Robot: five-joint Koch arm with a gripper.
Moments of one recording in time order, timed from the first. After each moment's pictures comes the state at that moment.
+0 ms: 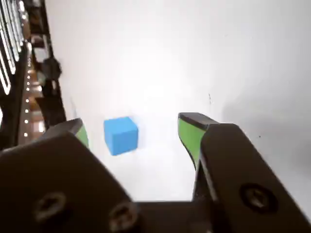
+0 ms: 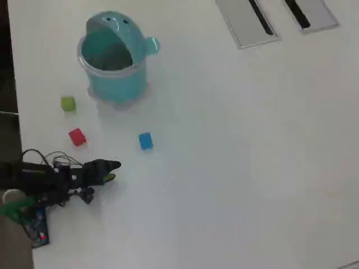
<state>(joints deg) 0.0 131.2 177.6 -13.2 -6.7</state>
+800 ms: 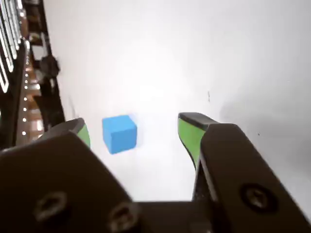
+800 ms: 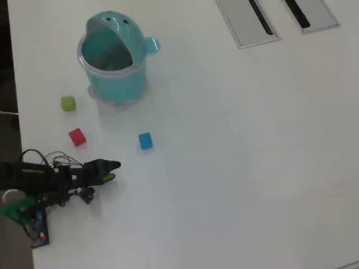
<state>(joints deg) -0.1 131.2 177.6 -13.3 -6.7</state>
